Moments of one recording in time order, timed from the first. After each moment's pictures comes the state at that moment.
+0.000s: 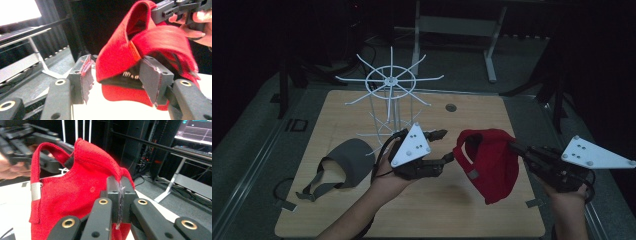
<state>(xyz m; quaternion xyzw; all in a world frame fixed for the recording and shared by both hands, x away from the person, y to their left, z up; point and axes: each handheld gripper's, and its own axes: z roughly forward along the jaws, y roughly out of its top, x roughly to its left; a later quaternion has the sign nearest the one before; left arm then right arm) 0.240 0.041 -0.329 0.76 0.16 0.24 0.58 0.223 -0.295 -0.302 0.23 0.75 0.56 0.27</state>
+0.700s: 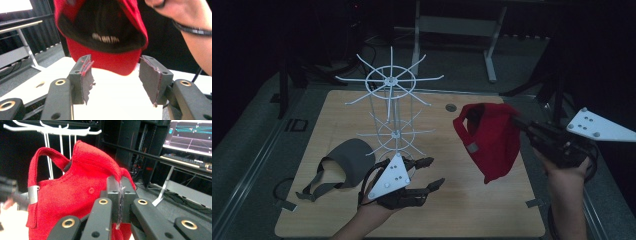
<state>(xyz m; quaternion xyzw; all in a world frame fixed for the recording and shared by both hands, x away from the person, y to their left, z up) 0.200 0.070 -0.376 0.76 0.17 0.19 0.60 0.248 -0.284 -0.263 0.25 0.72 0.58 0.29</state>
